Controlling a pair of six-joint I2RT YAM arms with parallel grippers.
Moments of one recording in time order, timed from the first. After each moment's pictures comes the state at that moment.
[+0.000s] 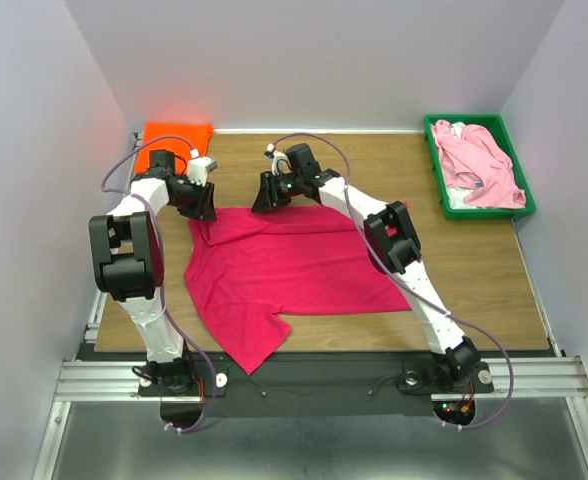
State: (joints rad) left arm 0.09 1.88 1.35 -0.57 0.53 0.40; right arm 0.59 2.67 2.31 -0.28 -0.73 0.38
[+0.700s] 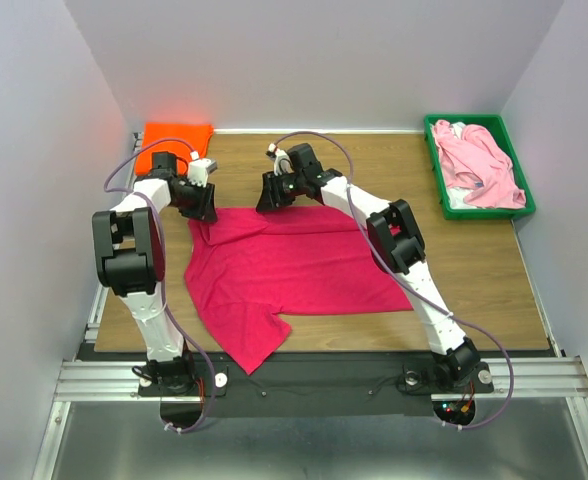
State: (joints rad) left arm 0.09 1.92 1.36 -0.53 0.52 0.37; right arm 0.59 2.61 2.23 -0.28 -0.63 0.29
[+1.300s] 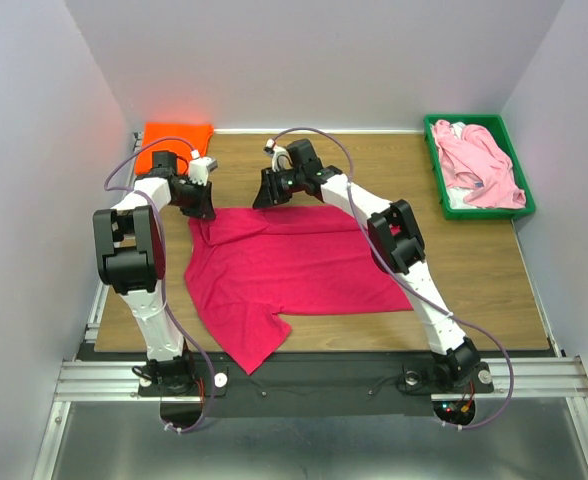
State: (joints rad) left arm 0.09 1.95 1.38 -0.53 0.56 0.37; right arm 0.59 2.61 2.27 -0.28 -0.70 0.32
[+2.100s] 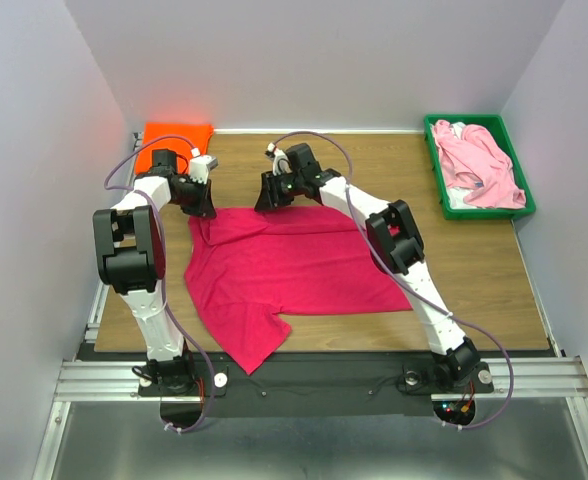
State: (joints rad) left arm 0.09 1.95 1.39 -0.54 0.57 0.37; right arm 0.59 2.61 2.24 -0.28 -0.61 0.32
